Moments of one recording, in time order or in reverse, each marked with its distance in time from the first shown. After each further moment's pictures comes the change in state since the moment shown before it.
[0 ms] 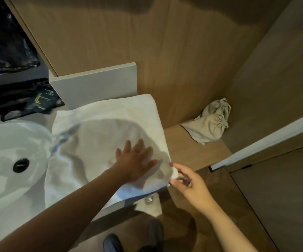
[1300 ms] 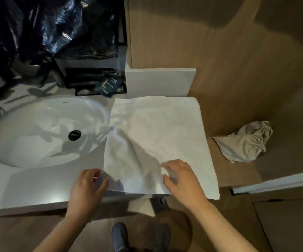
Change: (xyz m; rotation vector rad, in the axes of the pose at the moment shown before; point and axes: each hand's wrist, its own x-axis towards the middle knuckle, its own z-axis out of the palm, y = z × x) left_hand -0.220 -0.099 0.068 -0.646 0.631 -0.634; right_hand -0.004 -0.060 0.114 -0.724 -0.107 -0.349
